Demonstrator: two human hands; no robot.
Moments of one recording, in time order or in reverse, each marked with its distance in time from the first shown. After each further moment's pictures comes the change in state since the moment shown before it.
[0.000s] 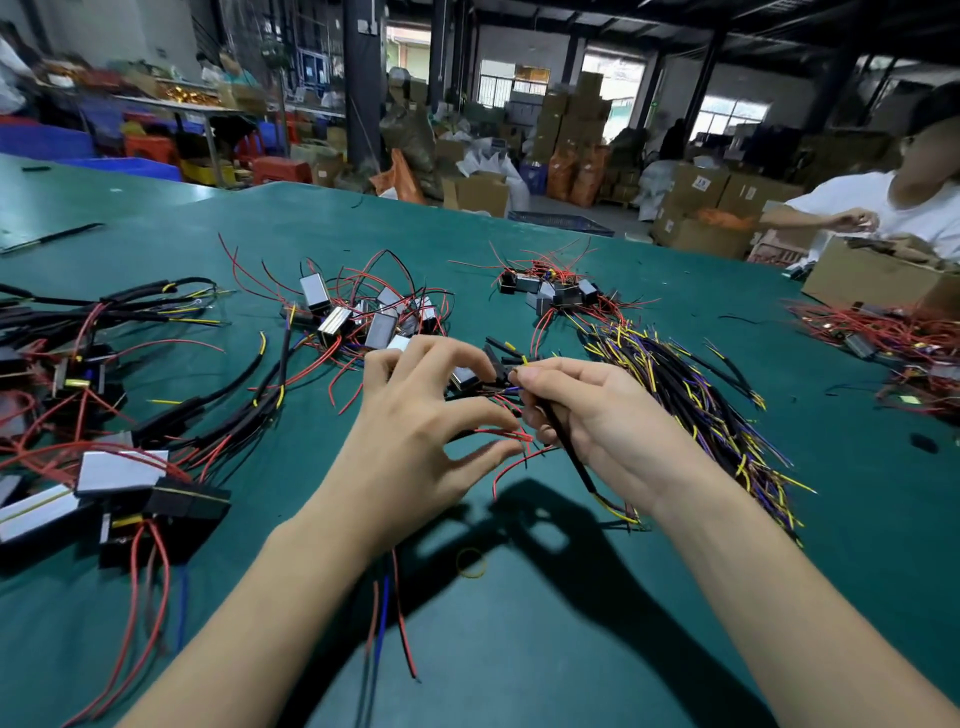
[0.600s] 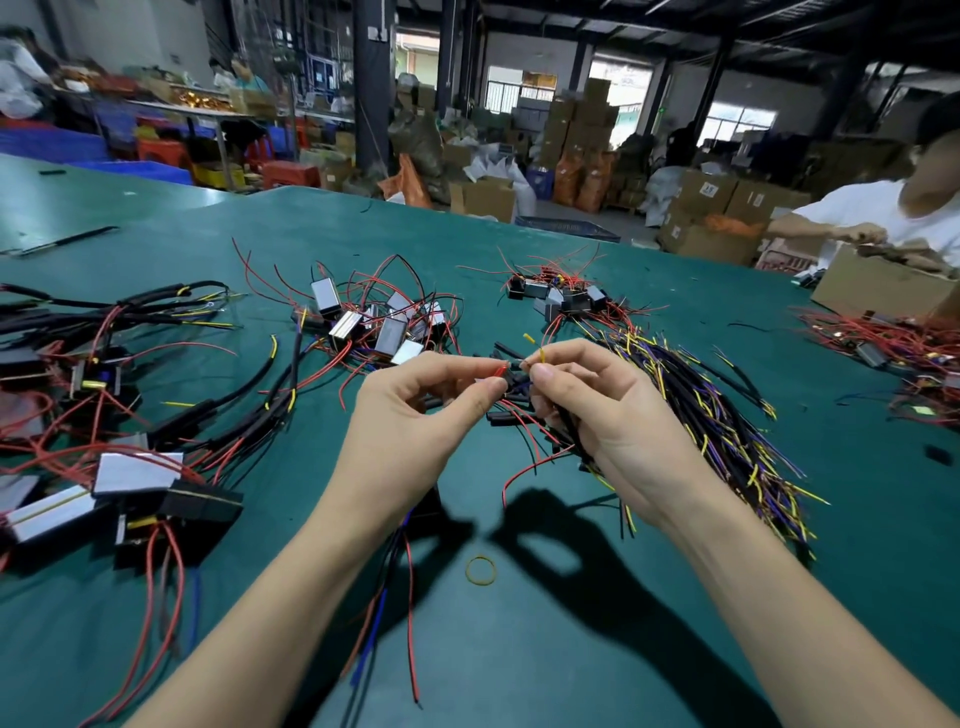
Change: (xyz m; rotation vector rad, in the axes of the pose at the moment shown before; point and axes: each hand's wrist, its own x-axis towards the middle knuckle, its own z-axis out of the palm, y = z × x) left_hand 0.007 -0.001 0.006 -0.856 0.208 -0.556; right_hand -0.003 0.003 -0.001 0.004 -0.082 -0.275
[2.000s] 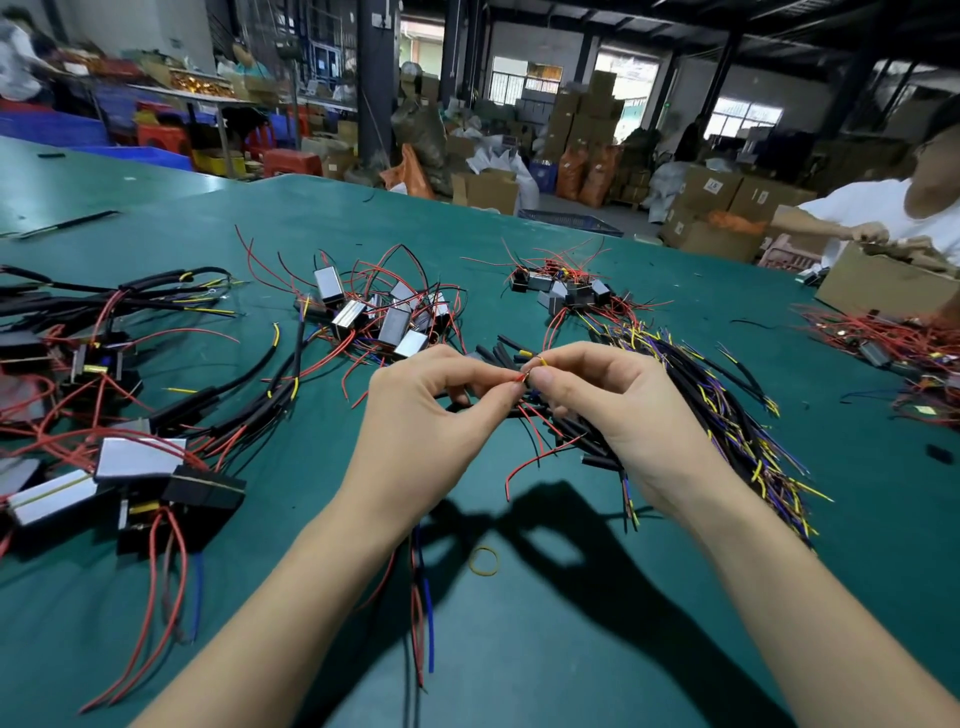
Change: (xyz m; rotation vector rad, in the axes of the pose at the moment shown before) left_hand -0.007 0.012 0.005 0.260 0.015 0.130; right_hand -0.002 -0.008 0.001 -0.166 0.020 0.012
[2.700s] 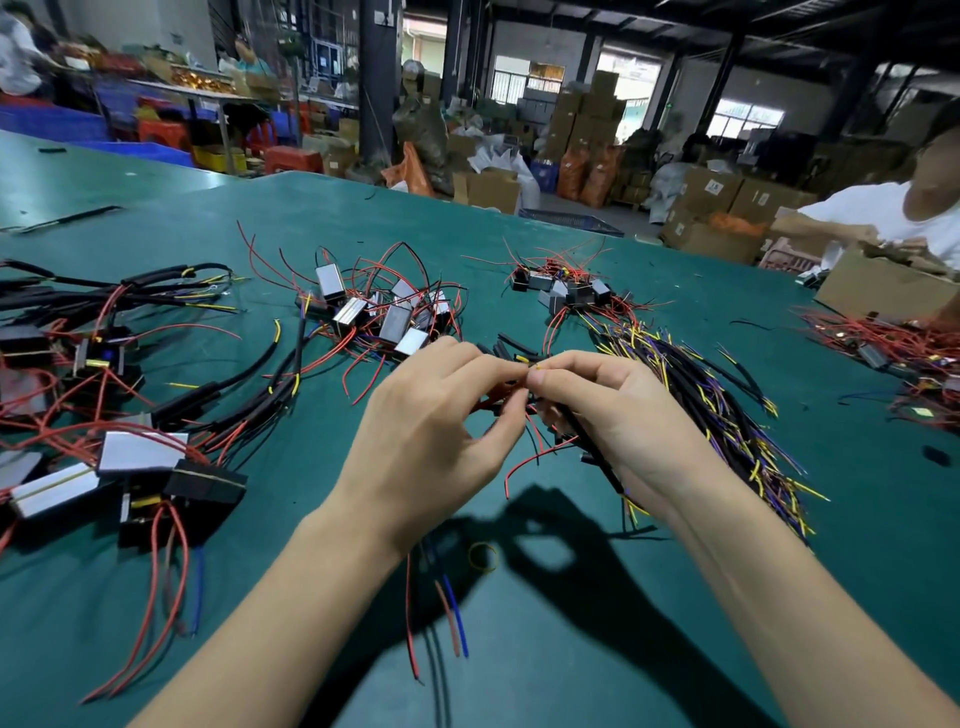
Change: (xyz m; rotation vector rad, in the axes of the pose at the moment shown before) left_hand -0.004 0.001 -0.003 0.444 0.029 0.477; right_hand -0.001 -0.003 0.006 0.056 0.027 0.139
